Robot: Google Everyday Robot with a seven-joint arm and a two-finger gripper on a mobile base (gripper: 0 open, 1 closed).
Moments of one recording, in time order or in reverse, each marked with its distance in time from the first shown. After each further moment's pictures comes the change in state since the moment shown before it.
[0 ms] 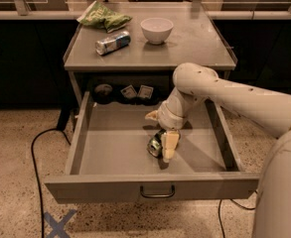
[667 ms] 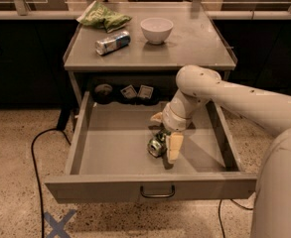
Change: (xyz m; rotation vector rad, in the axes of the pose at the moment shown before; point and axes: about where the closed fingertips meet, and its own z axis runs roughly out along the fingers) arm 0.017 0.003 0.005 -0.015 0.027 0.030
